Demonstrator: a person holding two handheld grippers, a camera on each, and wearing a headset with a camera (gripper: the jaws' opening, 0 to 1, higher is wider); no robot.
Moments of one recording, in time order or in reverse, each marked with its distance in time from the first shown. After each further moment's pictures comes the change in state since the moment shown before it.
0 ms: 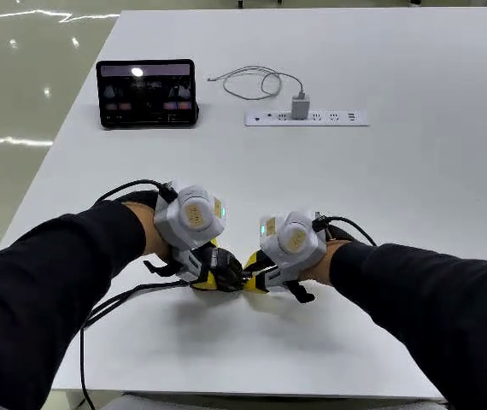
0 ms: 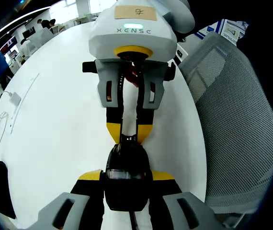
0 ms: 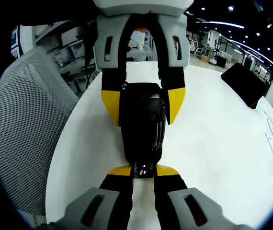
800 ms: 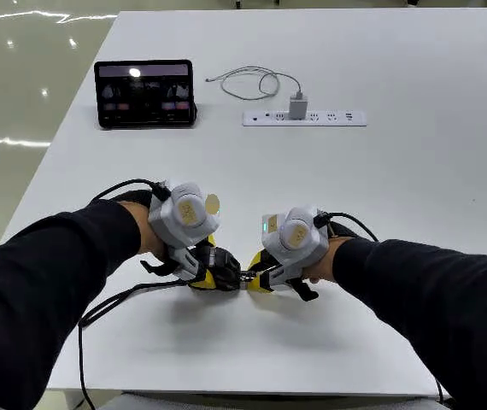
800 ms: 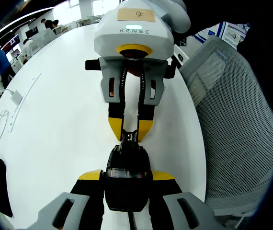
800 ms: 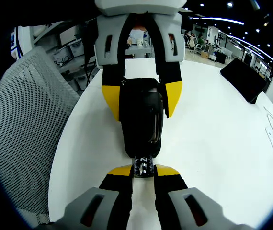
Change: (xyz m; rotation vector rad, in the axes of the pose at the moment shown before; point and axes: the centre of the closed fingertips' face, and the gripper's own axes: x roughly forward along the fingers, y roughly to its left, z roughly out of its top) left arm 0.000 0.001 0.001 -0.021 -0.032 -0.001; right arm -0.007 0.001 -0.006 0.022 0.031 0.006
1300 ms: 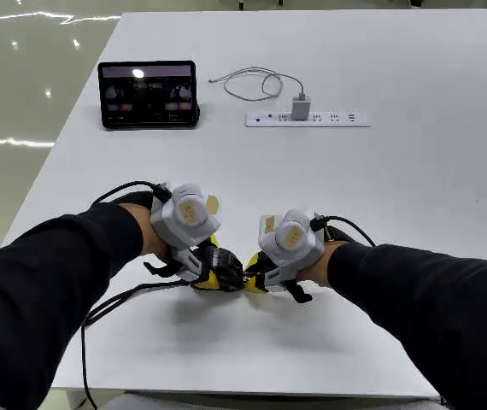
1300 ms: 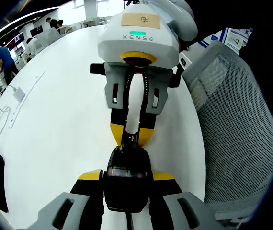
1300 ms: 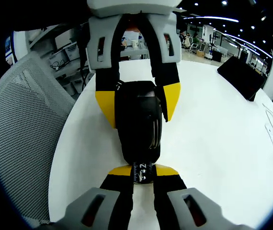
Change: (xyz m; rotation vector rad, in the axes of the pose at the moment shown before) left arm 0.000 0.002 0.000 -0.052 -0.035 0.003; right arm 0.007 -0.002 0.004 0.033 -0.008 -0.020
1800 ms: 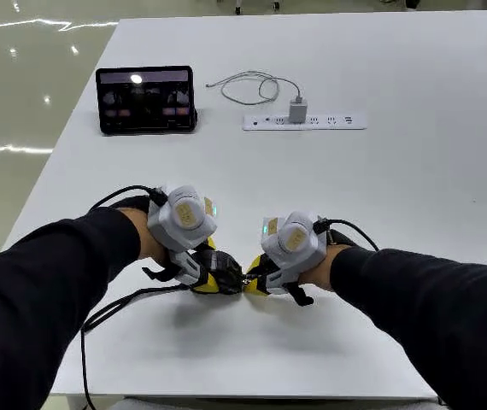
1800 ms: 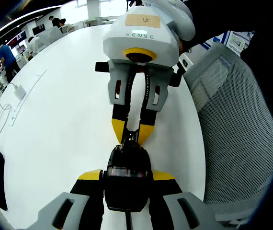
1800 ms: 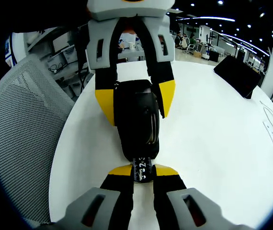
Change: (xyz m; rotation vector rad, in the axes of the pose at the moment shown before) left arm 0.000 -0.001 0.001 -0.008 0.004 0.009; right arm -0.005 -0.001 -0.004 0.027 -0.023 -0.013
